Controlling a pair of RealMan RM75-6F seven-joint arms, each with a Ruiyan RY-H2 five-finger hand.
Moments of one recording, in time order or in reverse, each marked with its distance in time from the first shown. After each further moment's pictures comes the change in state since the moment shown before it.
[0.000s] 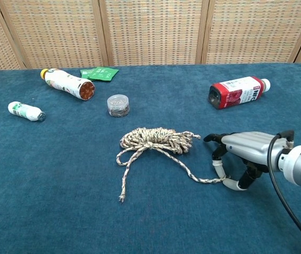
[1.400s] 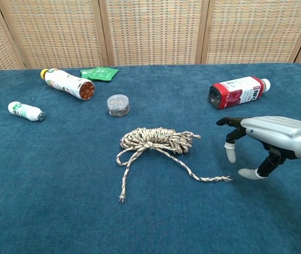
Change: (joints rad) left arm 0.005 0.002 0.001 0.006 0.009 0.010 -0.006; right arm -0.080 0.113 0.028 -0.098 -0.117 0.027 0.067
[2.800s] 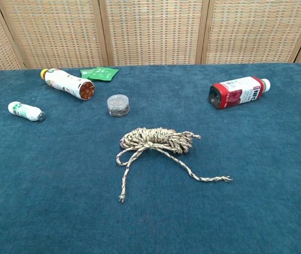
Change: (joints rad) left arm 0.024 0.031 0.013 -0.021 0.029 0.050 -0.047; right arm -0.393 0.366 -0.099 0.063 -0.296 0.570 0.274
